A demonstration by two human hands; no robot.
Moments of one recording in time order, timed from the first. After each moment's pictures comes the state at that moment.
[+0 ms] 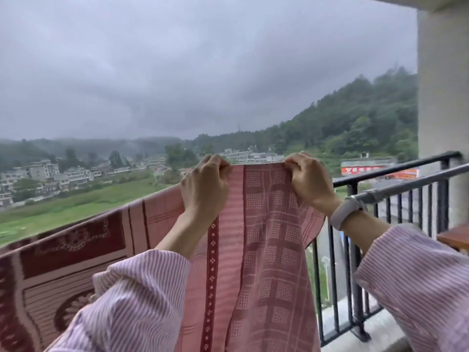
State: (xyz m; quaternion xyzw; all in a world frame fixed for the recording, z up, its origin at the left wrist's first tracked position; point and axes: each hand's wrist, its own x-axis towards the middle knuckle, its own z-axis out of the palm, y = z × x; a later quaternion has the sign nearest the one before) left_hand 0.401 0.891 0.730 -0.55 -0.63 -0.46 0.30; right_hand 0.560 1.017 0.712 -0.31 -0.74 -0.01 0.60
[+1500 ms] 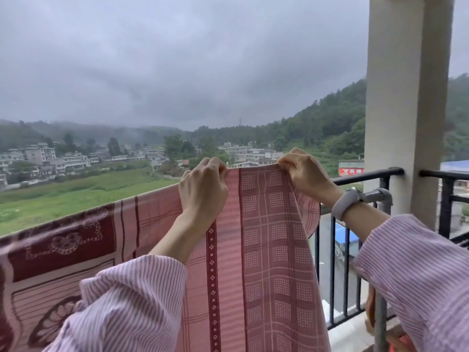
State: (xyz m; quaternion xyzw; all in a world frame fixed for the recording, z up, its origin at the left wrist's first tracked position) left_hand 0.912 1.407 0.718 -0.53 -0.65 -0.45 0.30; right_hand 1.071 1.551 0.725 -0.23 -0.83 0.01 0.52
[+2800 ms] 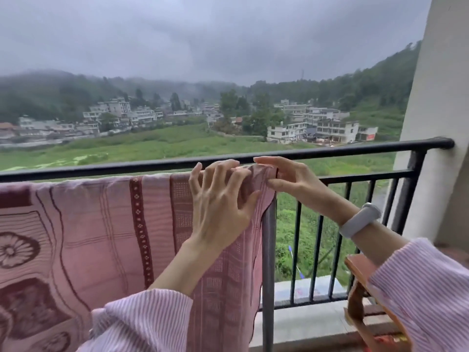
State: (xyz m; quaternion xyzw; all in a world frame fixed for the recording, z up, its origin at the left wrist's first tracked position) left_hand 1.195 1.648 0.609 -0.54 -0.66 -0.37 0.37; right_hand 1.308 1.786 0.638 0.02 -0.85 0.42 0.30
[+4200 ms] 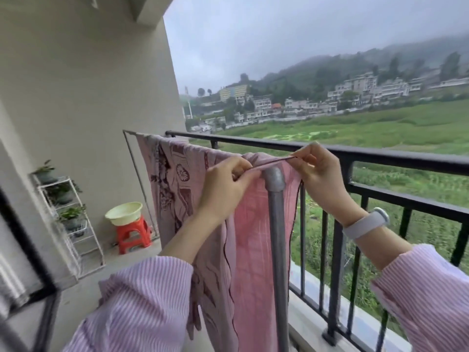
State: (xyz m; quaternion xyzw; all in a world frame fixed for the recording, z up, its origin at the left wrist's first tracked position) left_hand 1.292 1.703 0.639 -0.16 -0.83 -0.37 0.38; right_hand 1.236 1.873 0.622 0.31 -0.67 0.59 0.32
